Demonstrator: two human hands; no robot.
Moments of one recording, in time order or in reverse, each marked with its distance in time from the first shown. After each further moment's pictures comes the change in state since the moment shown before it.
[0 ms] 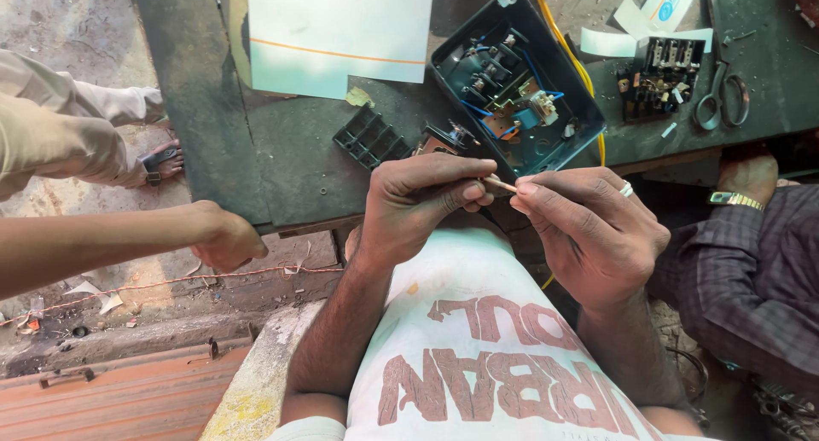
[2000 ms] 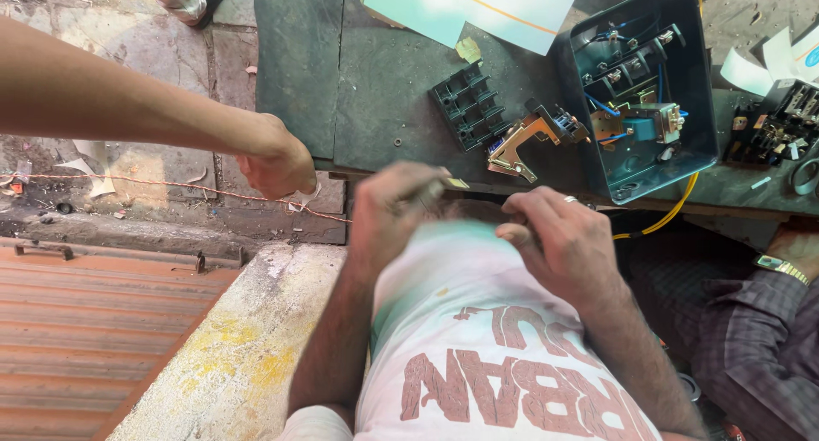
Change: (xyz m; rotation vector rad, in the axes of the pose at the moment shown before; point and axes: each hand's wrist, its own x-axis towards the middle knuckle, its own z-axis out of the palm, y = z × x) left_hand -0.100 -0.017 -0.077 0.712 0.421 -0.012; right_hand -0.030 0.006 0.086 -0.012 -0.658 0.021
